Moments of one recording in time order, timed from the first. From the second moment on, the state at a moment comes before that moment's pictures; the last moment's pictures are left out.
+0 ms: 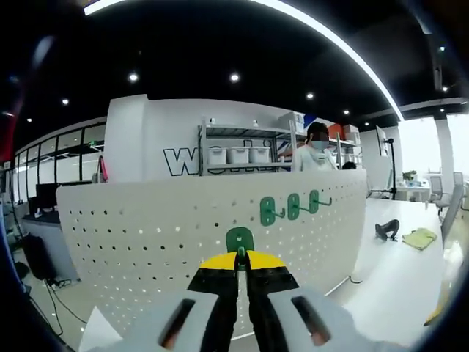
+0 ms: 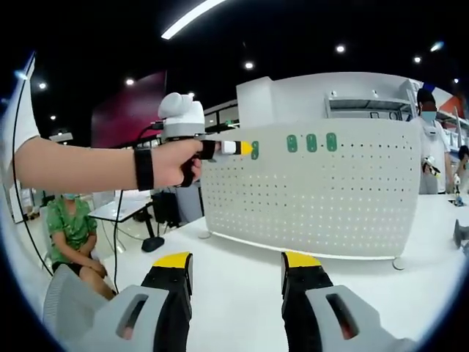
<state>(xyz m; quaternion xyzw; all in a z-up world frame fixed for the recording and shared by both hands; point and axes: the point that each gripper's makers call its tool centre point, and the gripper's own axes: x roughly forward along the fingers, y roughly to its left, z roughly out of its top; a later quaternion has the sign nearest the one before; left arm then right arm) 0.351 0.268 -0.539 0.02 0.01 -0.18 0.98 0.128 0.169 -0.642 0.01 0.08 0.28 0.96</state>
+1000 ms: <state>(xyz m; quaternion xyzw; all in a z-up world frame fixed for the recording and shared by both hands) 0.374 0.254 -0.523 0.03 0.01 -0.14 0.99 0.122 0.150 -0.649 0.03 0.09 0.27 0.96</state>
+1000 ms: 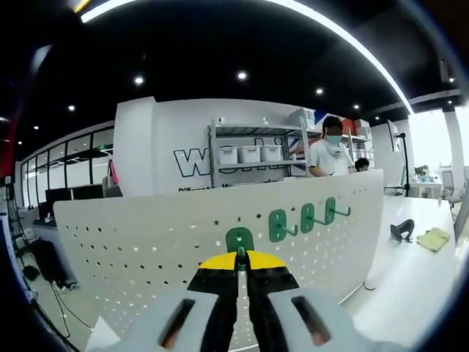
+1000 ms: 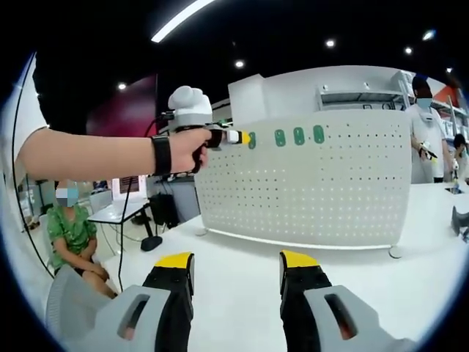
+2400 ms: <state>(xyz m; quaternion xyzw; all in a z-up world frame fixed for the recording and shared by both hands) 0.410 0.246 -0.525 0.03 0.02 -0.11 0.99 0.129 0.119 -0.654 0.02 0.10 0.25 0.96</state>
